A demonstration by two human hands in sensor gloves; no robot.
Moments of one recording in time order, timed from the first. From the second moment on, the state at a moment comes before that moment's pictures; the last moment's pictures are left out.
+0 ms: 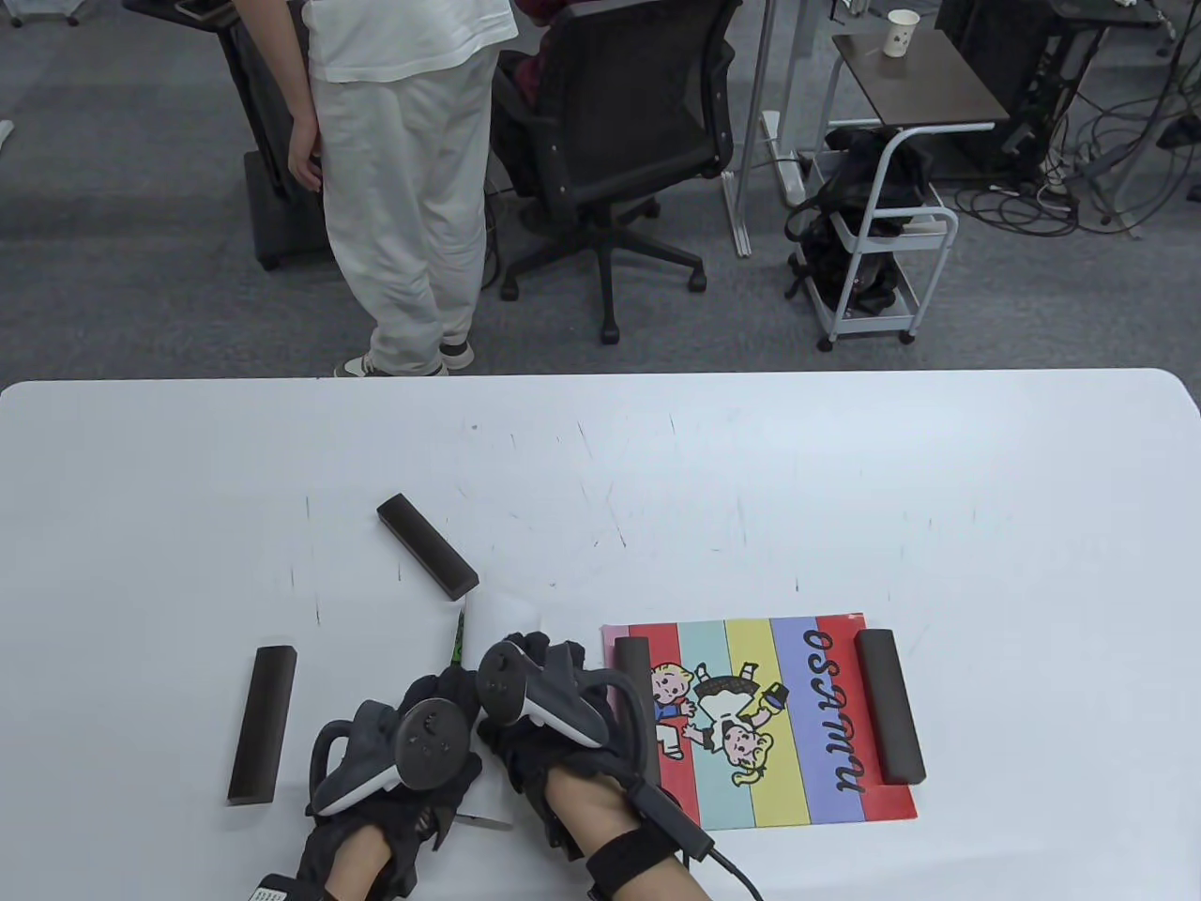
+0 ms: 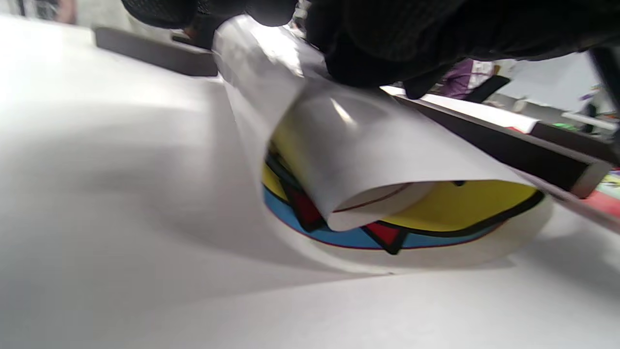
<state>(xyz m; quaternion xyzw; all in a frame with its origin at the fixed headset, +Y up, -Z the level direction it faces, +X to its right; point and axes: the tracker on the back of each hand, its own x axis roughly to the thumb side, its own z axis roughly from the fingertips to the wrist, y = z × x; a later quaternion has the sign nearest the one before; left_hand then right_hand) -0.199 -0.755 -0.271 -0.14 -0.18 0.11 0.97 -0.066 -0.763 -0.317 0.14 0.14 0.98 0.09</state>
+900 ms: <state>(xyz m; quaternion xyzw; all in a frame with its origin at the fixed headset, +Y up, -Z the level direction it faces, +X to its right) -0.211 -0.790 -0.275 -0.26 -0.15 -0.22 0.93 -0.088 -0.767 -0.309 0.31 0.14 0.94 0.07</state>
